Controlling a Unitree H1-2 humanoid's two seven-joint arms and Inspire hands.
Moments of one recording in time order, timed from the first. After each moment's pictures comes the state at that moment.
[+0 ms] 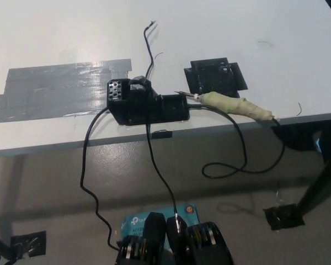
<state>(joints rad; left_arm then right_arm) -0.02 0.41 0.37 0.80 -0.39 0.11 -0.53 0.05 -0.51 -0.25 0.08 0.05 0.01 0.16</state>
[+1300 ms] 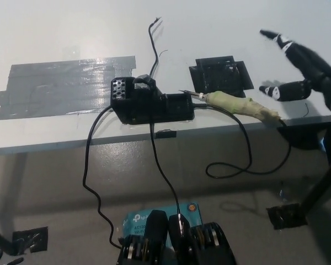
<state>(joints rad) -0.02 0.42 0.33 0.74 -0.39 0.12 -0.55 -0.76 -0.51 0.33 0.18 -0.37 0.27 0.32</state>
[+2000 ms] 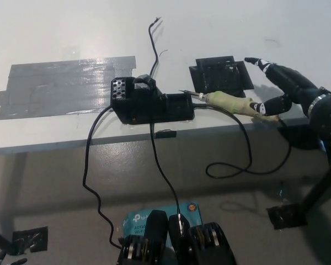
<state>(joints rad) -0.02 0.42 0.31 0.73 -0.39 0.12 -0.55 -0.79 -0.45 0.39 0.30 -0.45 0.28 0.37</state>
